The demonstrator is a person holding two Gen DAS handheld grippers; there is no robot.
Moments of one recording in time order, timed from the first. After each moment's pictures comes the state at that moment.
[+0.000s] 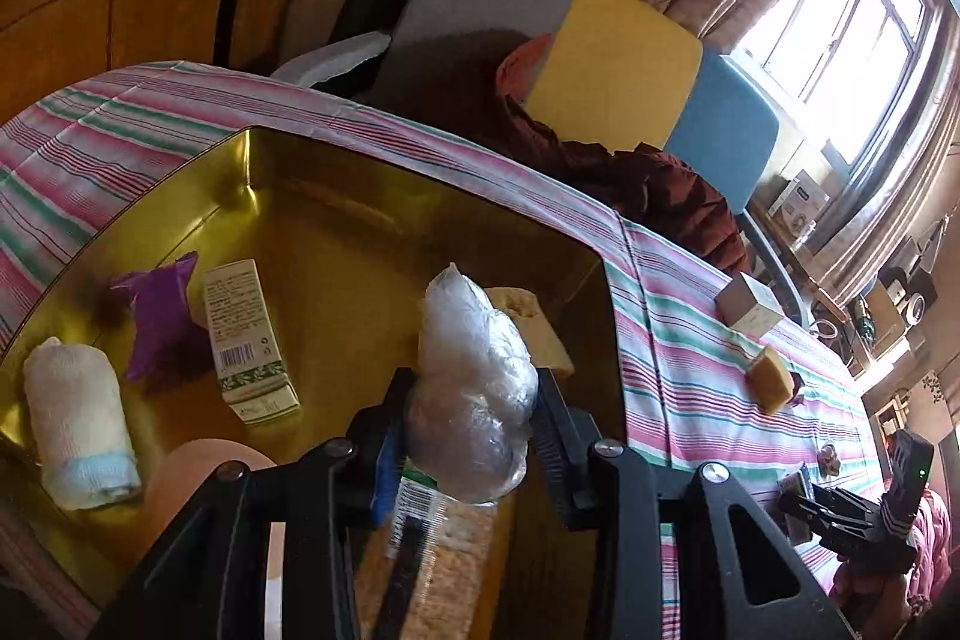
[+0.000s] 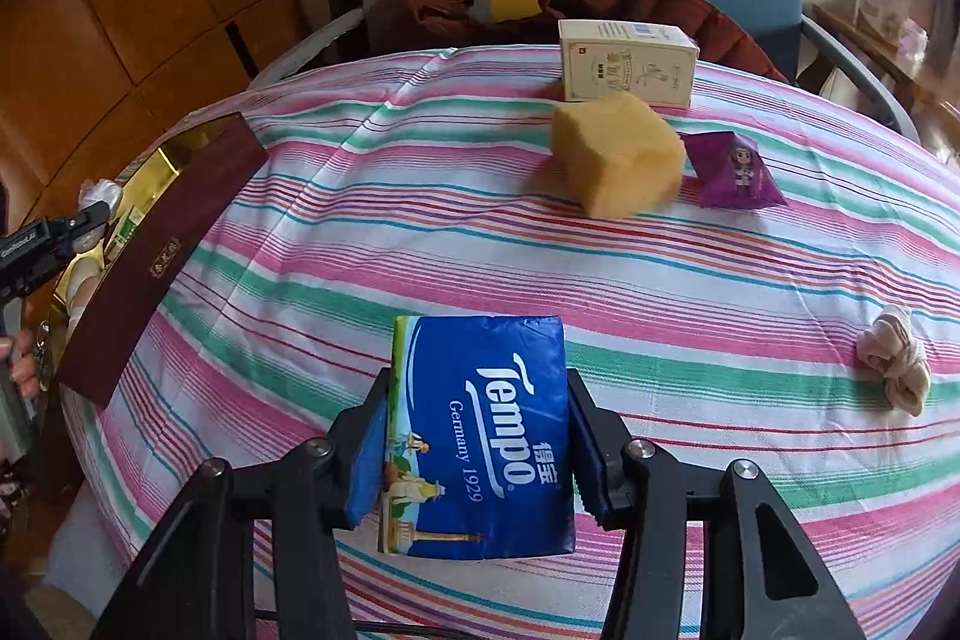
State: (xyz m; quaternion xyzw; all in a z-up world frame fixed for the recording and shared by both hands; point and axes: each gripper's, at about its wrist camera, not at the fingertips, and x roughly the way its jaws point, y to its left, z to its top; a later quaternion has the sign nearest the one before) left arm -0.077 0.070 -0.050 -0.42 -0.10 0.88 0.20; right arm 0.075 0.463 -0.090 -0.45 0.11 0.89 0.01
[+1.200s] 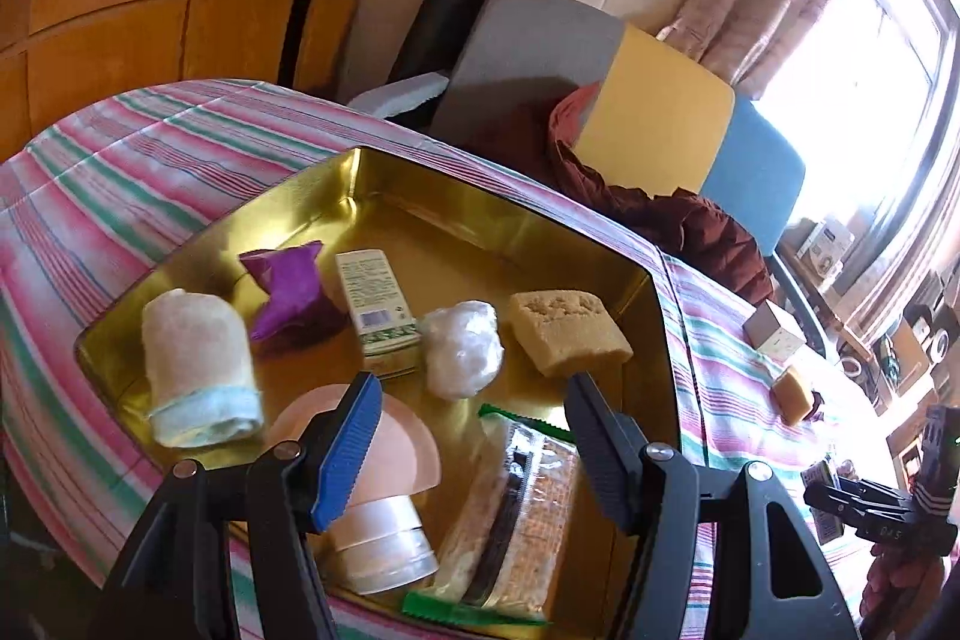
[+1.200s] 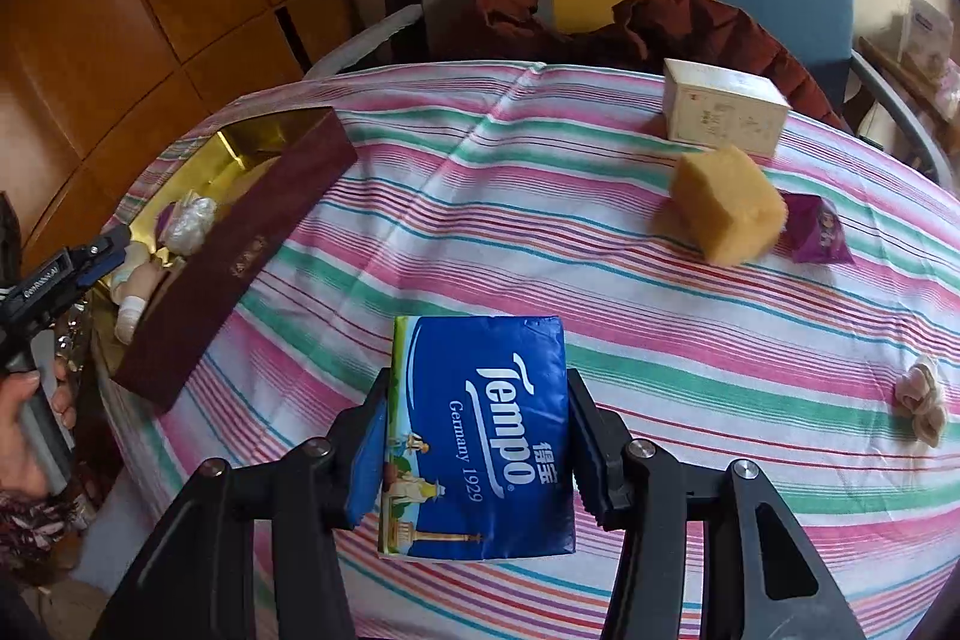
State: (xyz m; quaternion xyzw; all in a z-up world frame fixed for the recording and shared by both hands) left arm -0.028 0.015 -0.046 -0.36 -0.13 0.91 0.14; right arm 0.057 0.388 -0.055 -0.45 0.10 0.89 -0.05
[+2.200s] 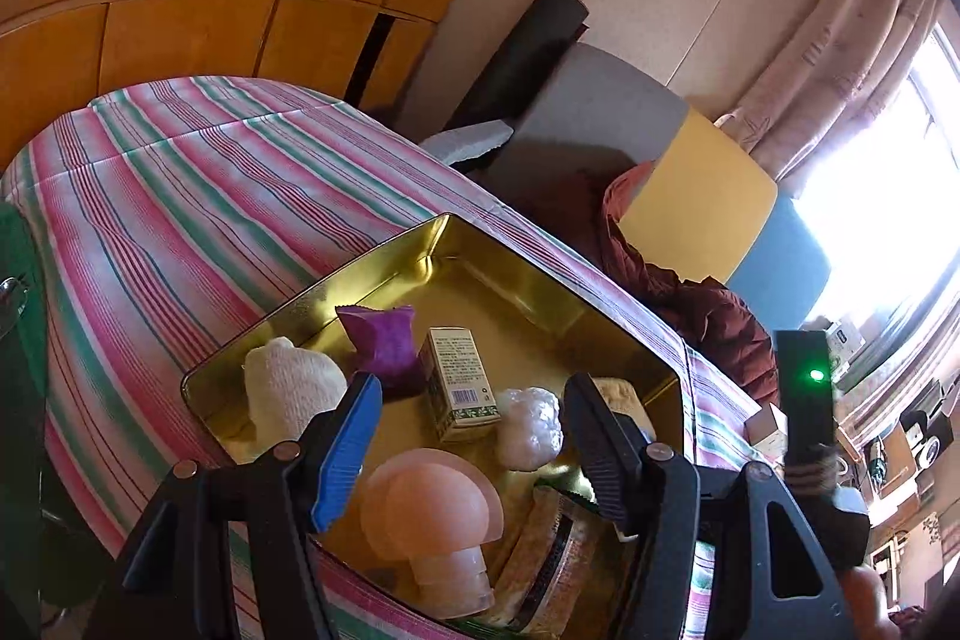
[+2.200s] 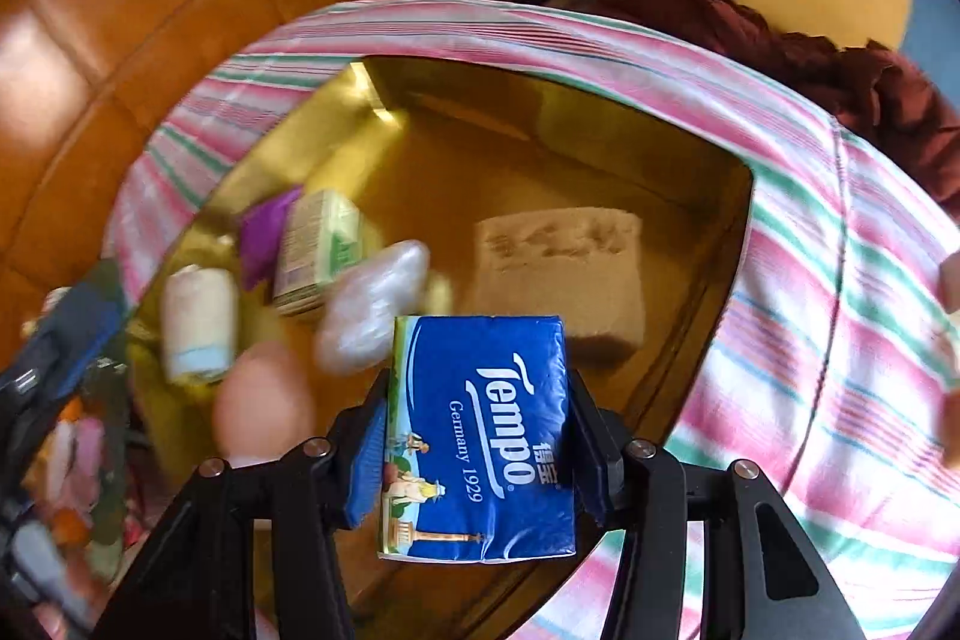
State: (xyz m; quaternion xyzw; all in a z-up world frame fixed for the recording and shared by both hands) left arm -0.035 -0.042 -0.022 -0.34 -0.21 0.91 0.09; right arm -0.110 0.187 -0.066 -0.52 0.03 0.85 -0.08
